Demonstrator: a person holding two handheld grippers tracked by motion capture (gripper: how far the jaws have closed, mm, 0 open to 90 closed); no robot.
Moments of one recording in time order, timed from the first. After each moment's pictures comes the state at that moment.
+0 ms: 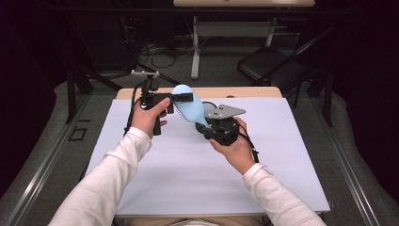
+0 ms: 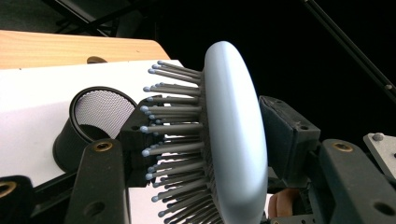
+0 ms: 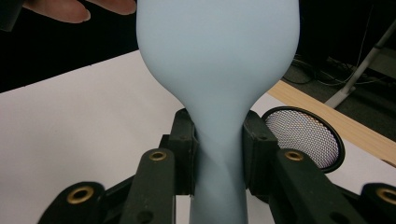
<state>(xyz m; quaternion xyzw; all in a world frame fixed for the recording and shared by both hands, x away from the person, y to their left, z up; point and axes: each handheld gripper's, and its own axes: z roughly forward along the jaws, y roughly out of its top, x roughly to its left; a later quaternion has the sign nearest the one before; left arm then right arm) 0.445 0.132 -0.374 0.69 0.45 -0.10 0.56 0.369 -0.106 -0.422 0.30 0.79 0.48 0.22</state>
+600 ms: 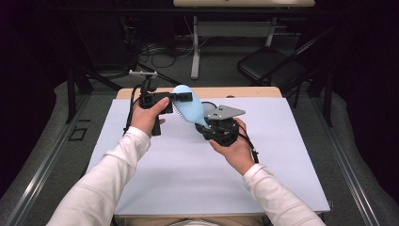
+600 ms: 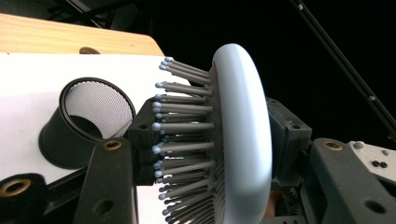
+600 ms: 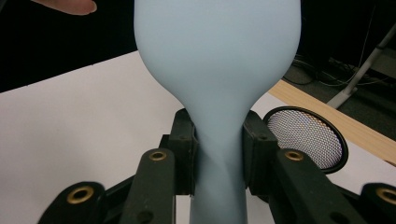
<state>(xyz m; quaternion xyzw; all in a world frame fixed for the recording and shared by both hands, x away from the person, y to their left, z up) 0.444 0.134 -0.374 0.67 0.47 -0.13 0.56 0.368 -0.105 -0.424 0.30 0.79 0.48 0.22</state>
